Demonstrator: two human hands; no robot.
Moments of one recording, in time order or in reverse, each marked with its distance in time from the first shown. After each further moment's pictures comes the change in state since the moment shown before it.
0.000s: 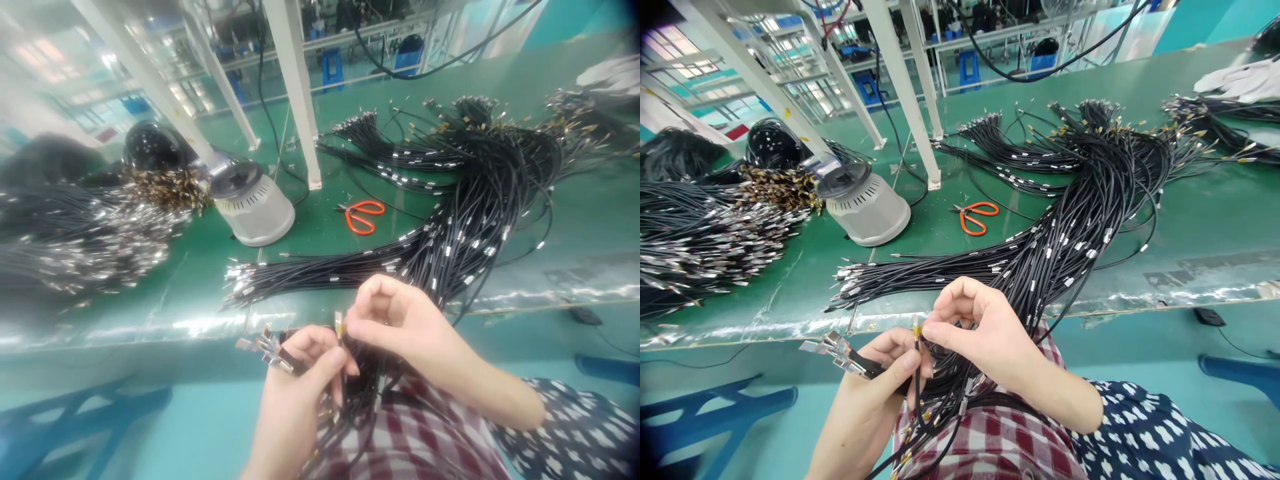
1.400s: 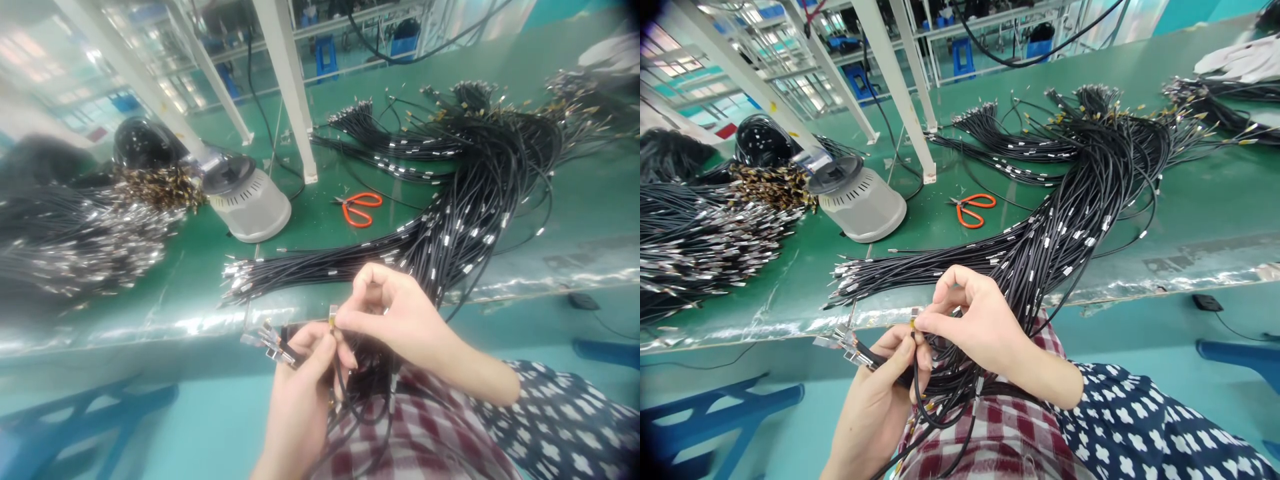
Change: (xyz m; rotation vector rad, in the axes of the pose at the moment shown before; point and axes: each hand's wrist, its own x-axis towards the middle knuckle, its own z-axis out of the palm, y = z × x) left_hand 0.000 -0.010 0.006 -0.210 0.040 -0.044; right_hand 0.010 0.007 0.004 -0.078 0.071 -0.062
